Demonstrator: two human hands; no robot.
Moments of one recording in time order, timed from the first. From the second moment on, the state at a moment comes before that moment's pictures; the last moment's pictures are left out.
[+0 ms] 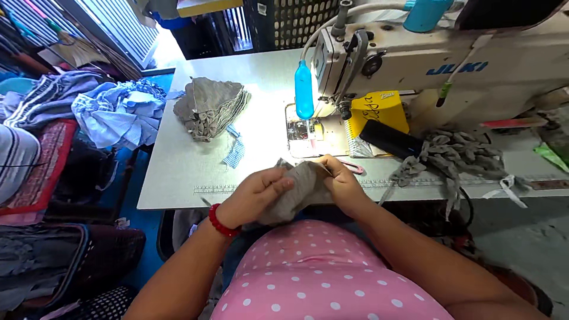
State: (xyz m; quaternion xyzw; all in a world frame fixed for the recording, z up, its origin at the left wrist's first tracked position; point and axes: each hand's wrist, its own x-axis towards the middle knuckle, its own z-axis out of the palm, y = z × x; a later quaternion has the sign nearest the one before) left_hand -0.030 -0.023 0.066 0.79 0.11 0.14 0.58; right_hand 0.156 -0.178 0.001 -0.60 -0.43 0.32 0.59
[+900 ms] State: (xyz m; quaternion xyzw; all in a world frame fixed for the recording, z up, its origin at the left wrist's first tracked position) left_hand -0.125 0.028 0.141 0.86 0.25 0.03 0.44; right_hand 0.184 -0.210 0.089 -0.56 -0.41 0.35 0.62
